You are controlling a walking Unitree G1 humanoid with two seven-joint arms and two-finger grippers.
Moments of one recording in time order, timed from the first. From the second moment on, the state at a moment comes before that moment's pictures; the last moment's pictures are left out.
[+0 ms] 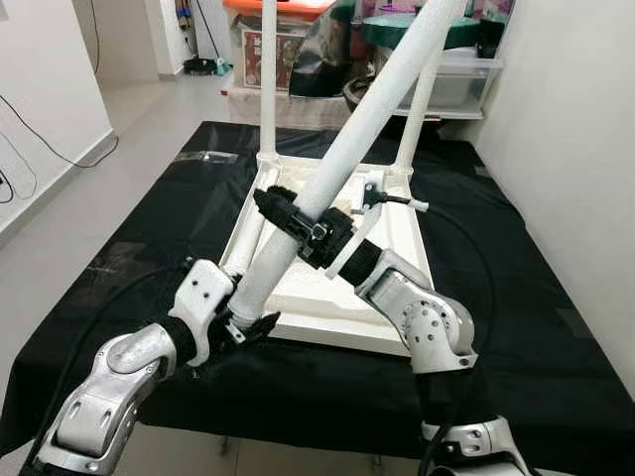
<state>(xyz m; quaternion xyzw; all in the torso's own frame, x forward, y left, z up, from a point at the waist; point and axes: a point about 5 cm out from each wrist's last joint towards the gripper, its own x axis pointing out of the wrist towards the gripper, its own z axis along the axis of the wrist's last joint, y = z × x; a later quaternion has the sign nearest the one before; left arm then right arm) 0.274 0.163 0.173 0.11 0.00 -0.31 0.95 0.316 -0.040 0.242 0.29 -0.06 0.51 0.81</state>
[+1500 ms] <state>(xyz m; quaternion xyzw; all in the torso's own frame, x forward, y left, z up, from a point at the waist) 0.215 0.158 0.136 0.03 0.09 -0.36 0.93 0.313 -0.116 0.329 0.16 -0.22 0.76 0.59</state>
